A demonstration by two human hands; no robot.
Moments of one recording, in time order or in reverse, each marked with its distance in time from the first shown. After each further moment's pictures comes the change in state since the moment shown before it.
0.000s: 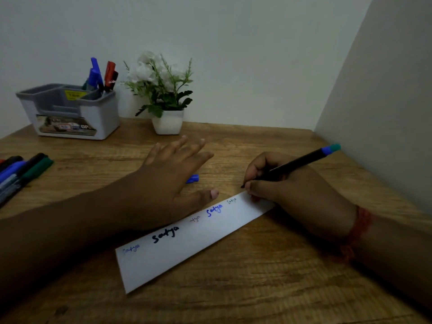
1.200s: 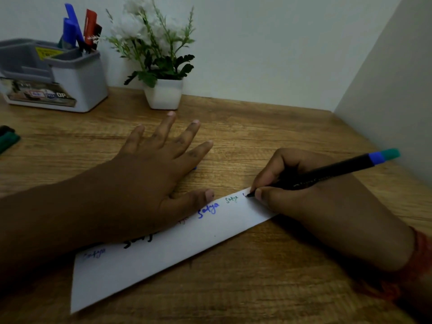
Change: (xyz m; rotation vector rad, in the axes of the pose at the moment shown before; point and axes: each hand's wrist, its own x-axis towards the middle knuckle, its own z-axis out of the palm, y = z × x) left_hand -0.003 -0.003 0.007 0.205 -0.110 -0.053; right_hand -0.003 -0.001 0.000 -0.054 -0.031 0.051
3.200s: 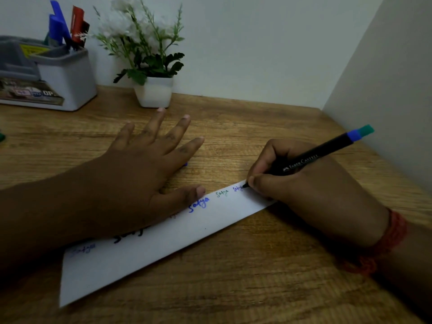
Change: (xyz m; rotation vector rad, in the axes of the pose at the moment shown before) left_hand 0.000 -0.001 0.002 0.008 0.024 0.017; right_hand 0.004 0.003 -0.003 -0.006 0.049 0.012
